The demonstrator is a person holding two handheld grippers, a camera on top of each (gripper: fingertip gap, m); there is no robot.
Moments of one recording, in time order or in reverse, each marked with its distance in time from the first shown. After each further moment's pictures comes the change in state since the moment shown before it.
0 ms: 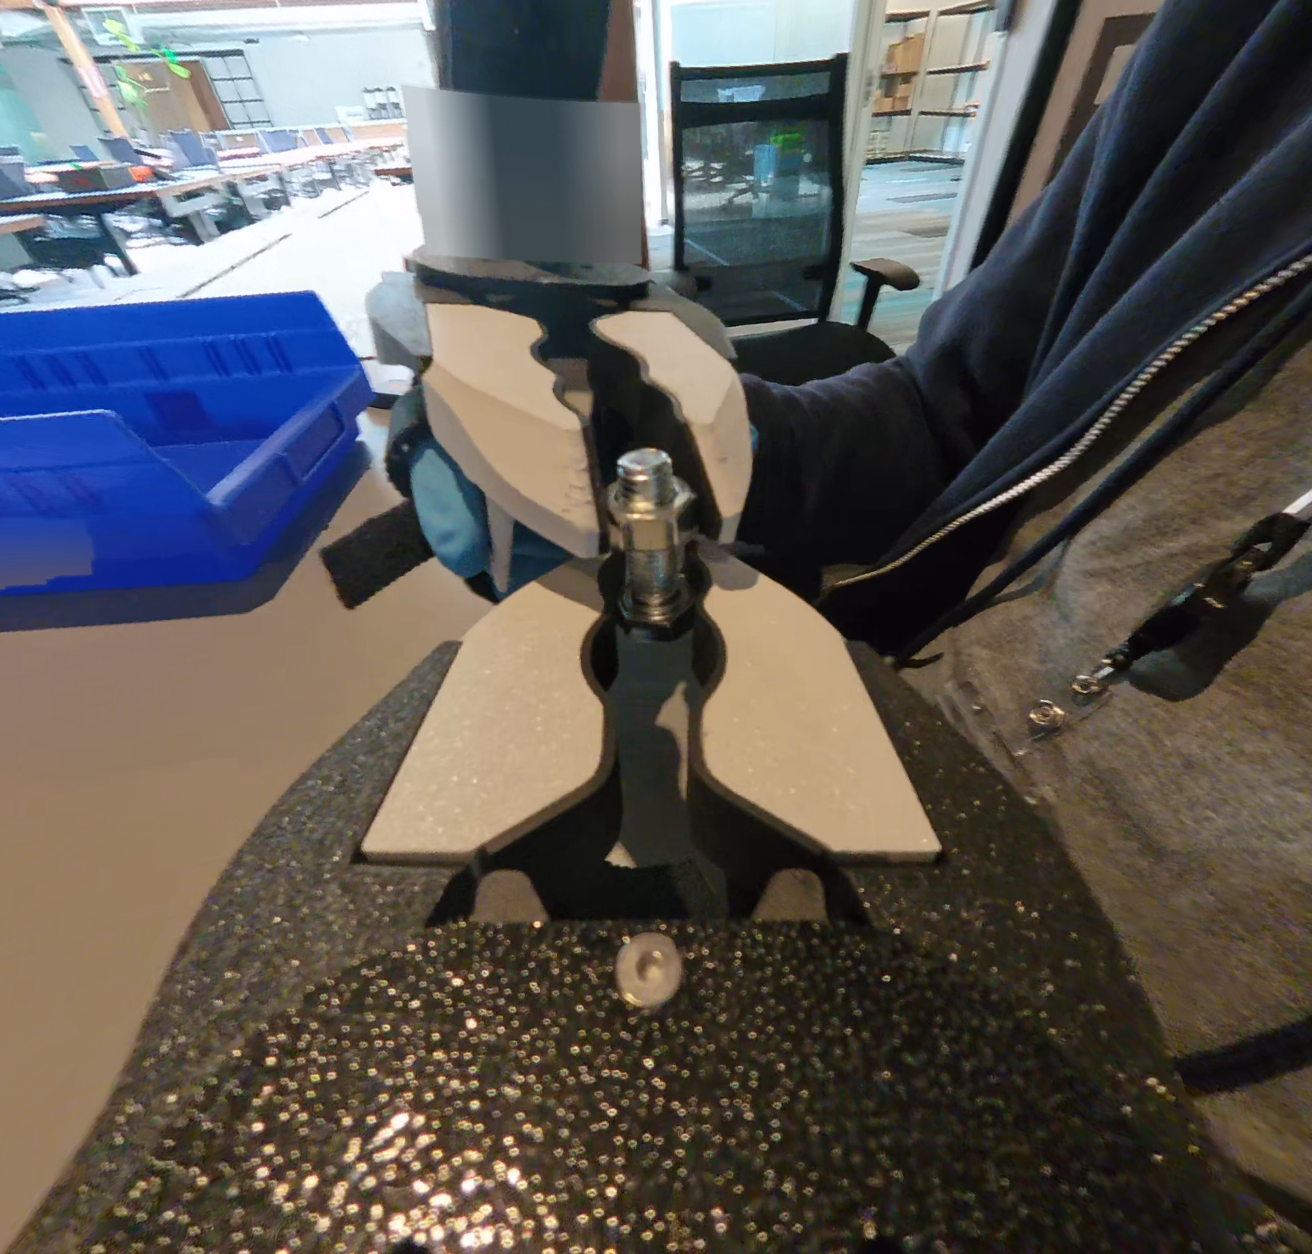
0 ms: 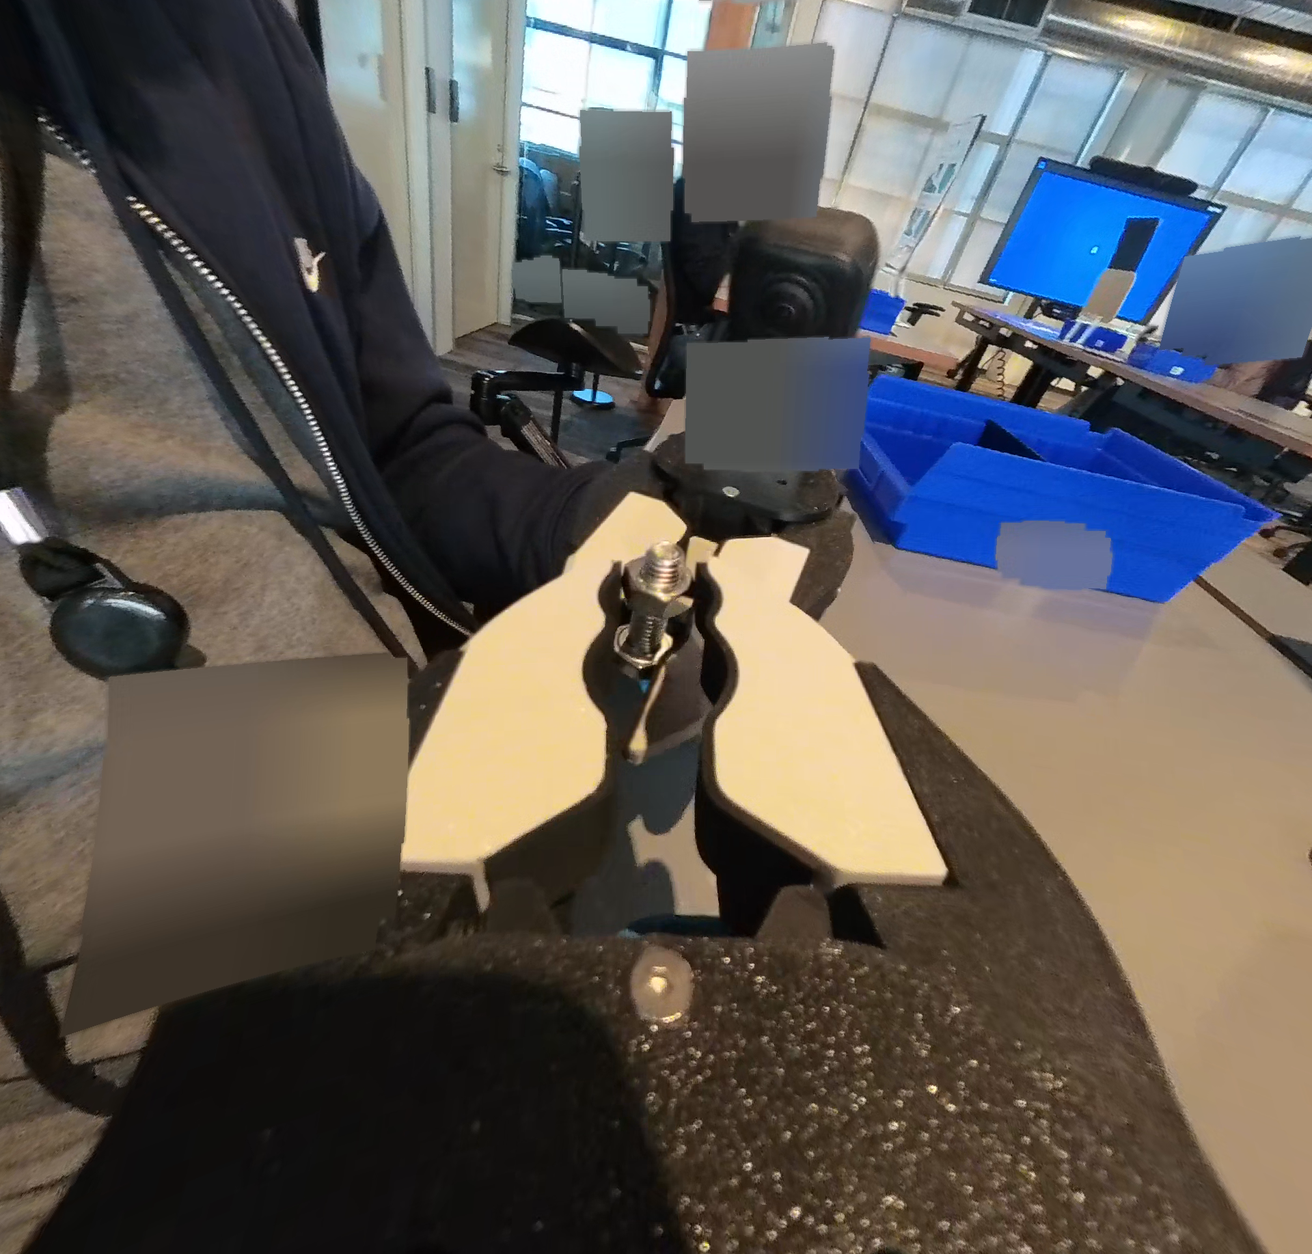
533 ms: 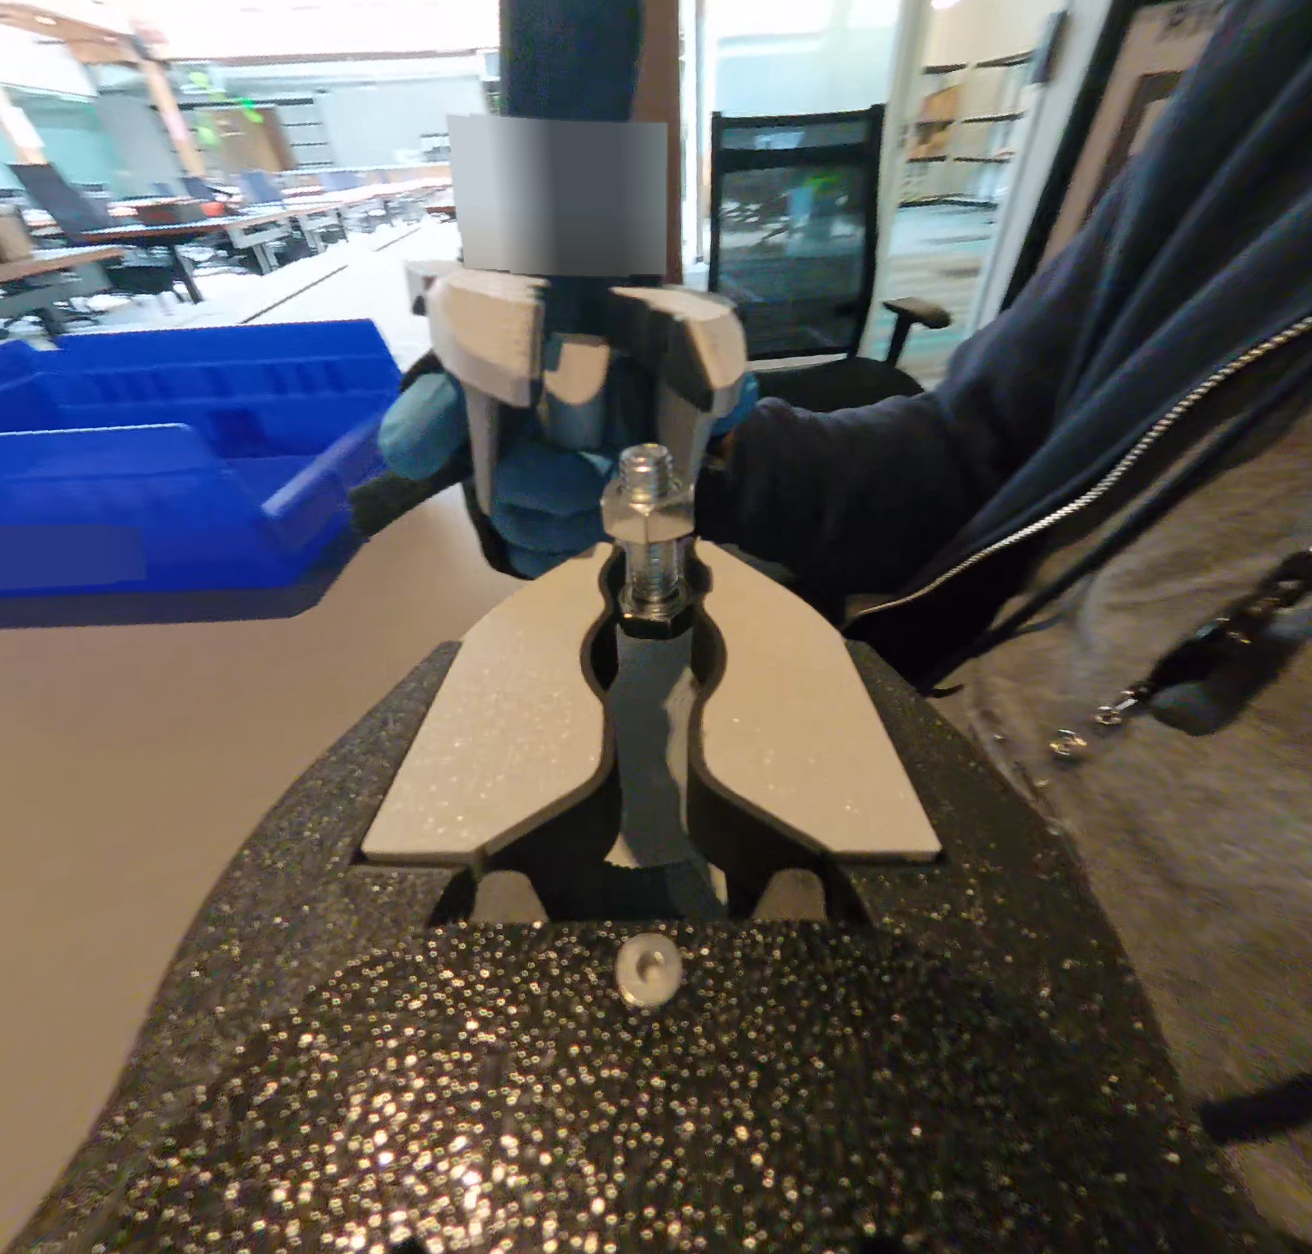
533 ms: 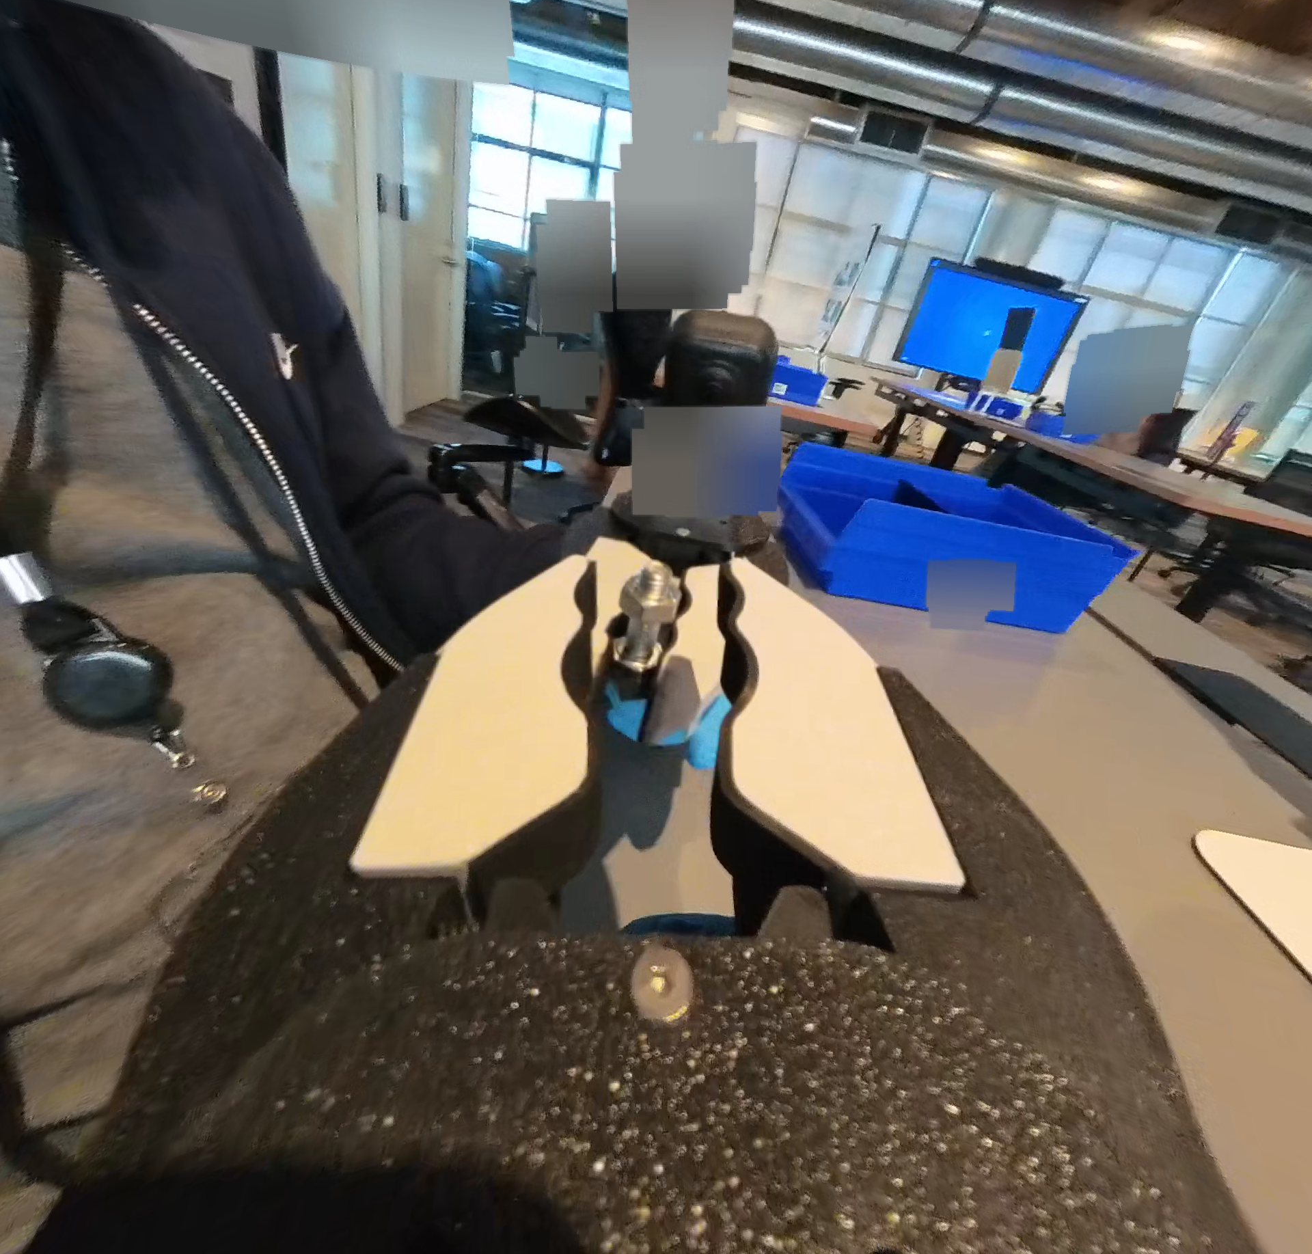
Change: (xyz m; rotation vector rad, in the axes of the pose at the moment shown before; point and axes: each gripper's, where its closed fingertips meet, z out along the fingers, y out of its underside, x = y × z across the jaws) left arm -0.009 -0.007 -0.004 0.047 -0.045 -0.013; right arm 0.013 -0.021 -0.025 0.107 0.074 -0.009
